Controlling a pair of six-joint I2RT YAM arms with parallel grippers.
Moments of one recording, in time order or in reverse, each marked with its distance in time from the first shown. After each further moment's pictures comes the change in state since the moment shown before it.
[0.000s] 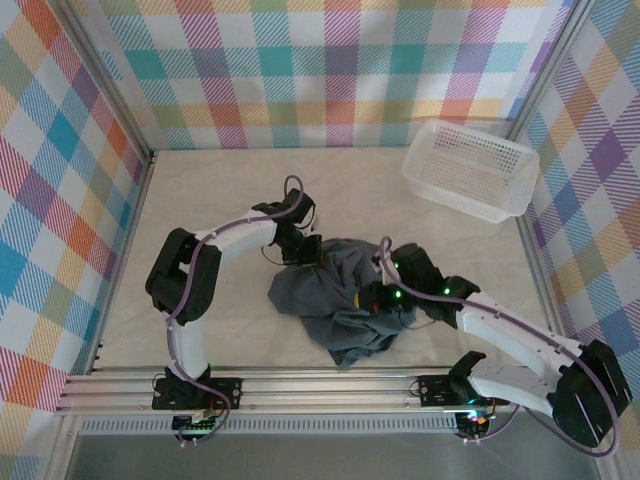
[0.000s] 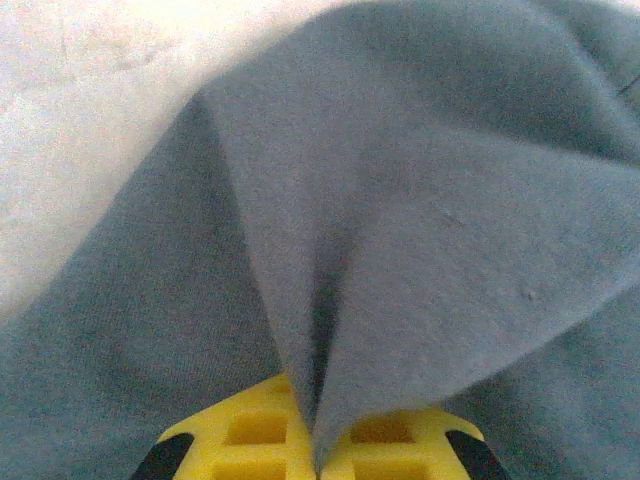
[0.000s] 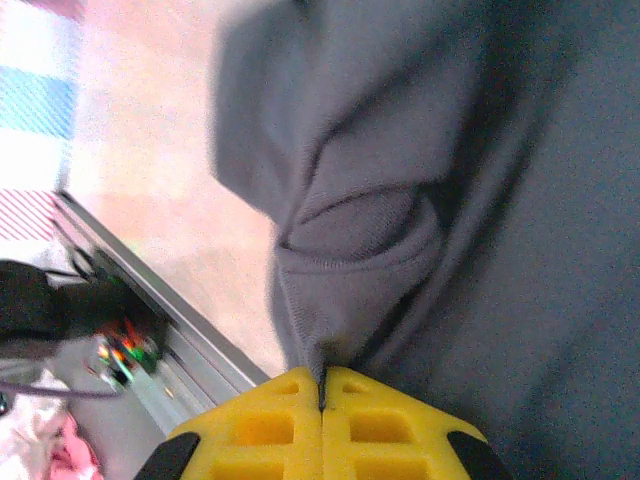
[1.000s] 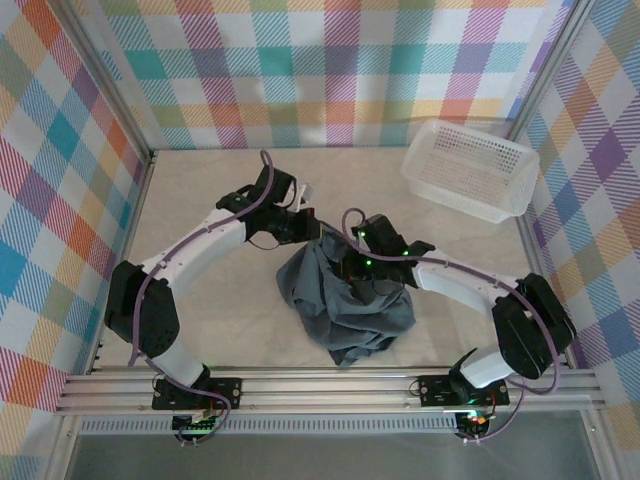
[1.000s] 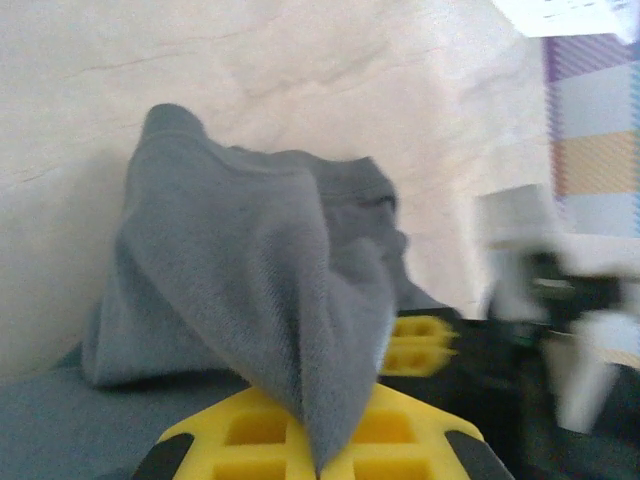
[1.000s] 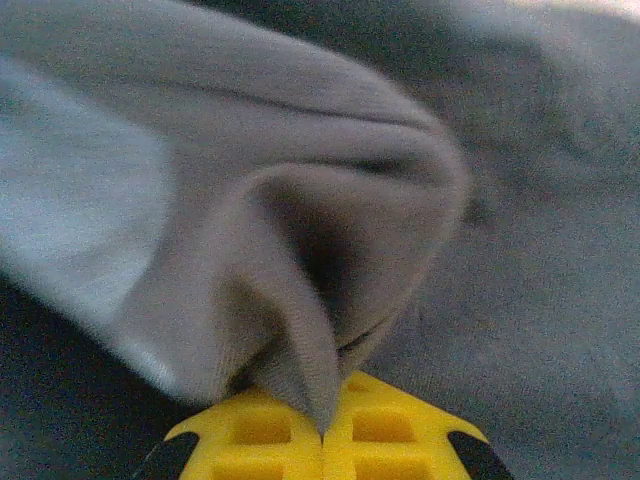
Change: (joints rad) left arm 0.022 -0.283 -0.007 0.013 0.076 -0.029; right arm -0.036 0.426 0.305 0.106 0.204 -0.071
